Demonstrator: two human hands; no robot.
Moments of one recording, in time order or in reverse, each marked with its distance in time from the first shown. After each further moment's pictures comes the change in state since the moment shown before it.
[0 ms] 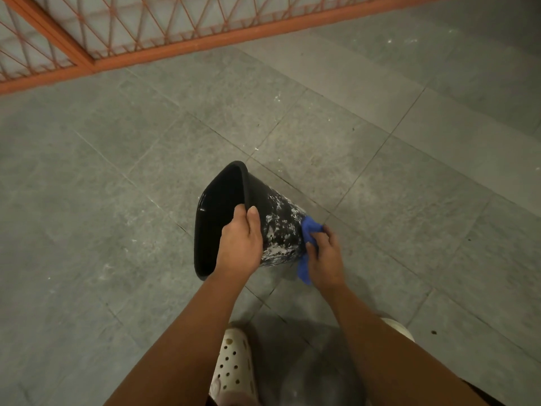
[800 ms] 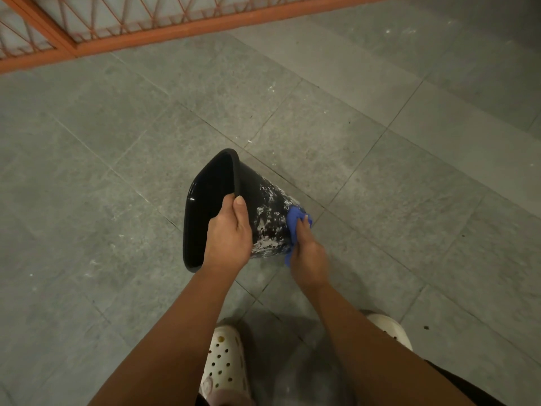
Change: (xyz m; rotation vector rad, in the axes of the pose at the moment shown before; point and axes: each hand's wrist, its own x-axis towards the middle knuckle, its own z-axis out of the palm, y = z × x) left_hand 0.005 -0.002 -0.001 0.007 0.075 0.073; right_hand -0.004 -0.022 0.013 -0.120 -0.036 -0.070
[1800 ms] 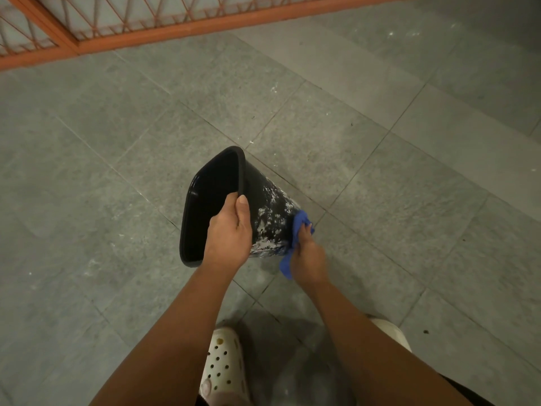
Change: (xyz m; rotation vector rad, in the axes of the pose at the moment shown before) left_hand 0.009 -0.005 -0.002 -0.012 -0.011 0.000; right_hand 0.004 -0.007 -0.007 -0.007 -0.142 0.134
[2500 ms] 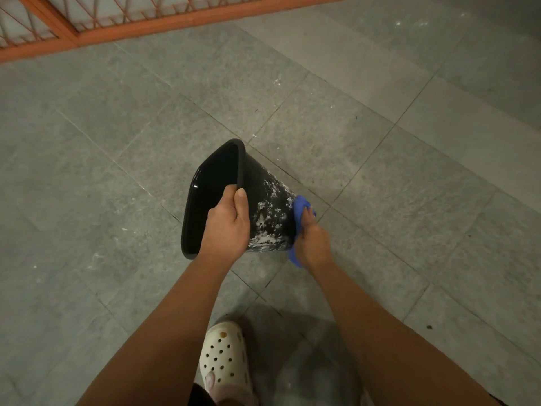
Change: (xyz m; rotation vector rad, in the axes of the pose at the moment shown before) left_hand 0.004 -0.007 -0.008 -0.019 -0.043 0.043; right_hand 0.021 -0.004 -0.007 0.027 -0.029 -0.015
